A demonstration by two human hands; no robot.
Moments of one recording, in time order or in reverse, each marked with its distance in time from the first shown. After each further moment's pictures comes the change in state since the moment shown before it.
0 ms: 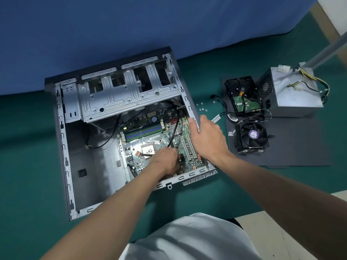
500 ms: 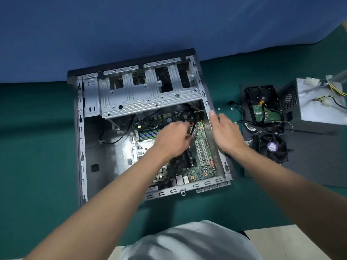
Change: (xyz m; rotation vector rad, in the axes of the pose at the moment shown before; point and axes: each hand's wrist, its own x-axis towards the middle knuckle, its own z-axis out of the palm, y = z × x) left_hand 0.001 -0.013 -0.062 -0.163 0.435 0.095; right_hand 0.032 -0.010 -0.010 0.163 -0.146 0.086
